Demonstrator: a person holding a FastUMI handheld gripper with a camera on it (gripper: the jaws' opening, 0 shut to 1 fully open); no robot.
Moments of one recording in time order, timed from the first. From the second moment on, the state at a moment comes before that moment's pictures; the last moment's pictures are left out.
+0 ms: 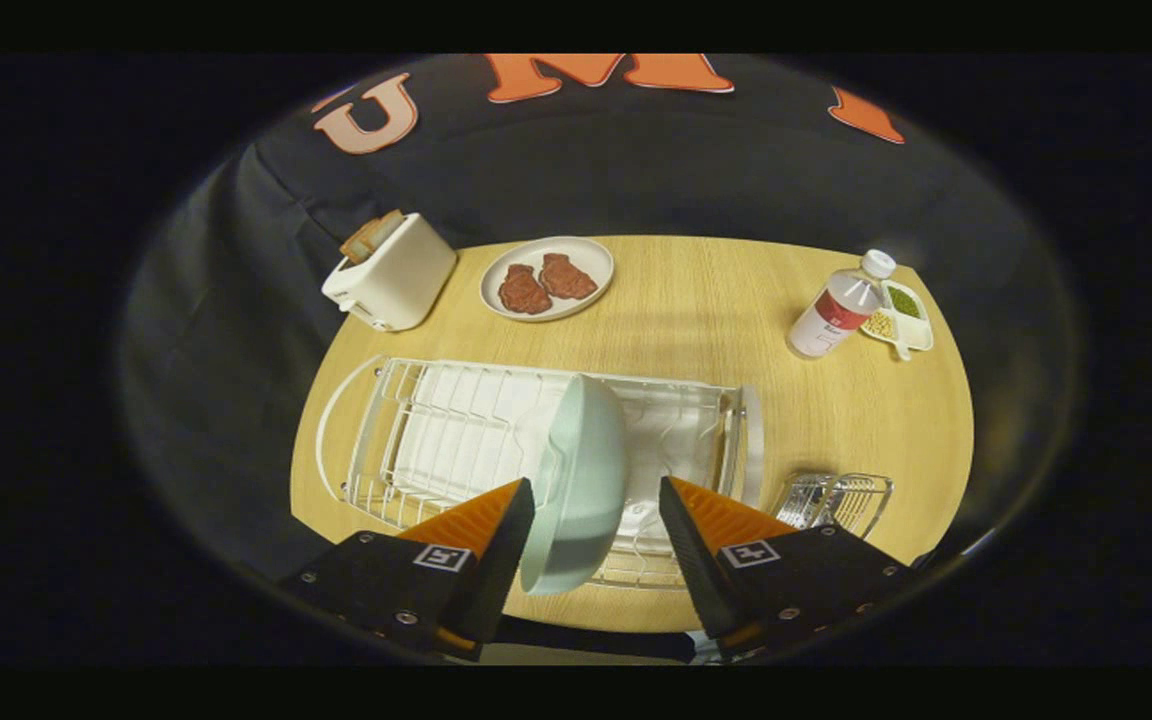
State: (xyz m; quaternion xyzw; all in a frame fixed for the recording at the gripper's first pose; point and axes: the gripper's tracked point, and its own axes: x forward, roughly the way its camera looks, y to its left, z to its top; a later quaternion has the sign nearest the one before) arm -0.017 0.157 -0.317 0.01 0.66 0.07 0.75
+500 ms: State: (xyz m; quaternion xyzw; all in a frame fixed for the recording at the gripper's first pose) arm -0.019 0.179 -0.338 -0.05 0.68 0.01 0.73
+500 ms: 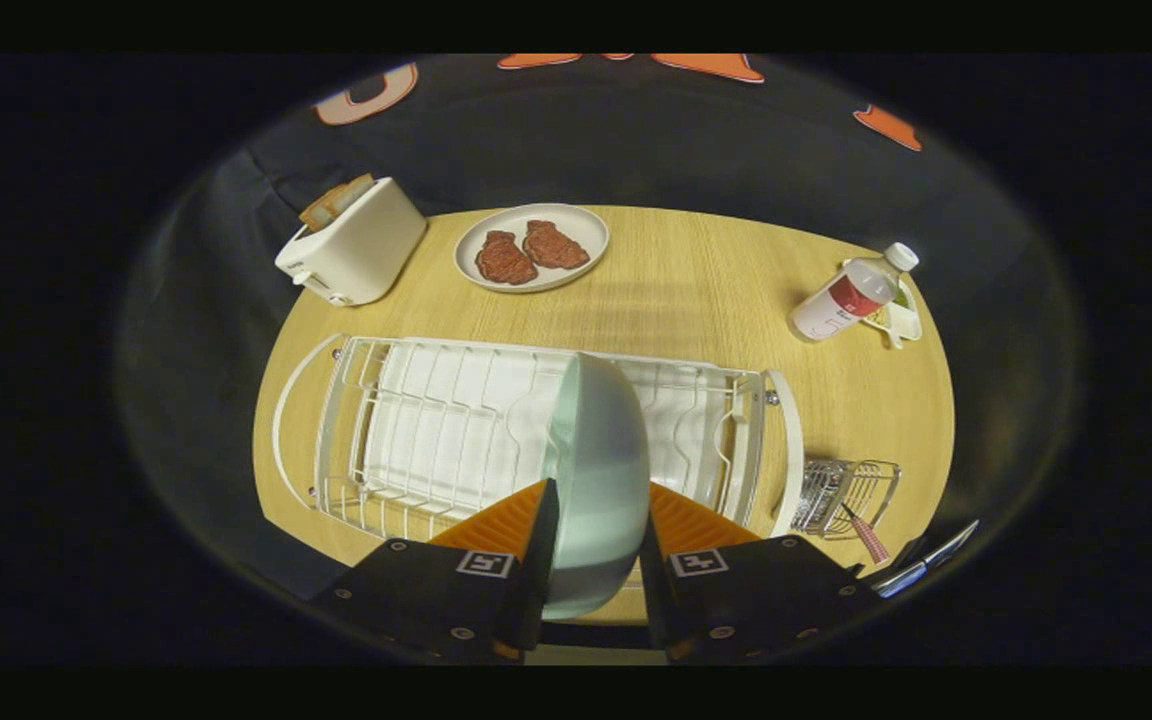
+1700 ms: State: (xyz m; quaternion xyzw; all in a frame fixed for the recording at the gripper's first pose) arm -0.043 0.111 -0.233 -0.03 0.61 -0.12 0.79
